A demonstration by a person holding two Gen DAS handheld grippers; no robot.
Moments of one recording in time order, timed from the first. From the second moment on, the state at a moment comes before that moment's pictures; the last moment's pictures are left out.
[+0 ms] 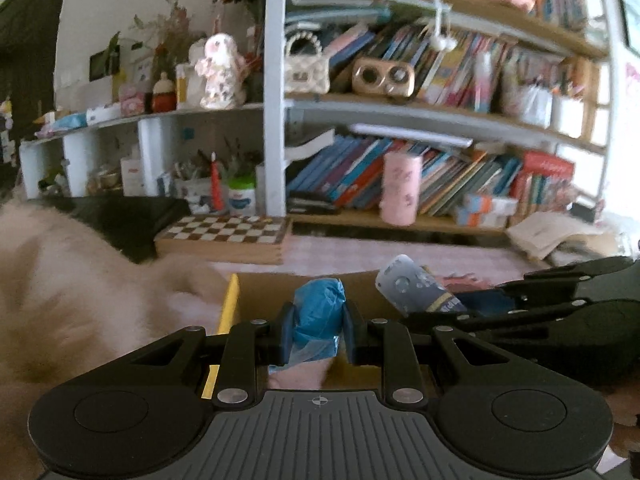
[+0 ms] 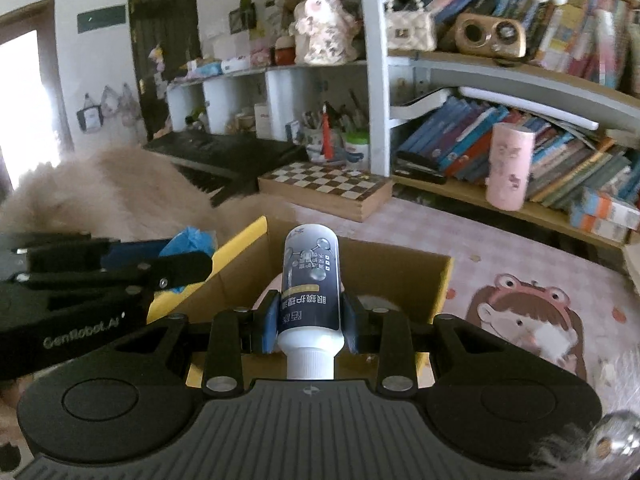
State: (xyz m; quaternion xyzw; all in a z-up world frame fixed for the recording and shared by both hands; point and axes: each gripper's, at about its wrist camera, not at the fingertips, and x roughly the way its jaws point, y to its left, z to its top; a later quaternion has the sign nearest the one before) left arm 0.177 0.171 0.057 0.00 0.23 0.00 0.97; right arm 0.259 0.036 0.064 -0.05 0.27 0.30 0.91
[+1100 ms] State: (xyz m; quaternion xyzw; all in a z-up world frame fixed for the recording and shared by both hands) left arm 0.238 0.168 -0.012 0.02 0.39 0.01 0.92; right arm 0.313 0.072 -0.007 -0.19 0.39 0.35 0.83
